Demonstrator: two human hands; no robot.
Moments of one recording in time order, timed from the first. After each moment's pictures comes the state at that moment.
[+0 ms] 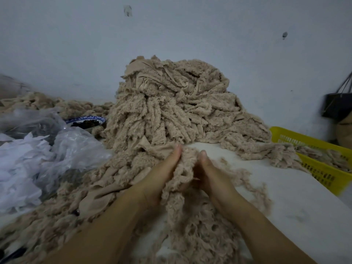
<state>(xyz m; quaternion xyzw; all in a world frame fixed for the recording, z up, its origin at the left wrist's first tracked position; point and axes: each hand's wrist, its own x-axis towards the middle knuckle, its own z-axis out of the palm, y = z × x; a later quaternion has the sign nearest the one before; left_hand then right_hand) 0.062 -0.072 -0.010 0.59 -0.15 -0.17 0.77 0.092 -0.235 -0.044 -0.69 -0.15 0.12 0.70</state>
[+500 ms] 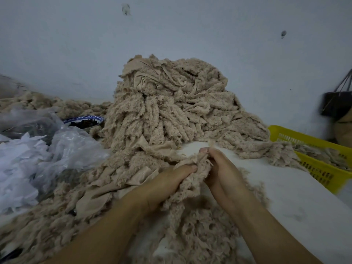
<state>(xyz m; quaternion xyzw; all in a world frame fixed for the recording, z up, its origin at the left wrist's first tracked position) 0.065 -0.083 -0.021 0.71 -0.07 -0.16 0.69 0.094 -0.237 -0.022 -0.50 -0.02 0.05 0.86</state>
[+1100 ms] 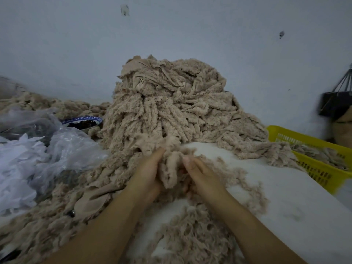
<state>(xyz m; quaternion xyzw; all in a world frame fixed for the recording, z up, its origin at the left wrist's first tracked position) 0.077 -0.076 -0.013 0.52 0.03 0.02 0.86 0.083 -0.224 -0.039 -0.74 -0.18 0.05 0.65</state>
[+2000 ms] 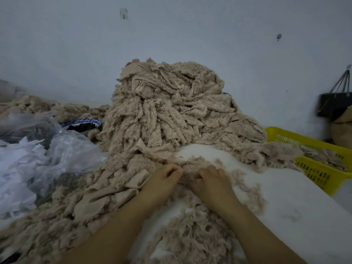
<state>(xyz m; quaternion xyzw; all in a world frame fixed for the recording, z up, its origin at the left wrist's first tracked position) 0.087 -0.075 -0.050 0.85 -0.04 0.04 0.52 0.109 -0.251 -0.061 -0.97 -0.13 -0.08 0.17</state>
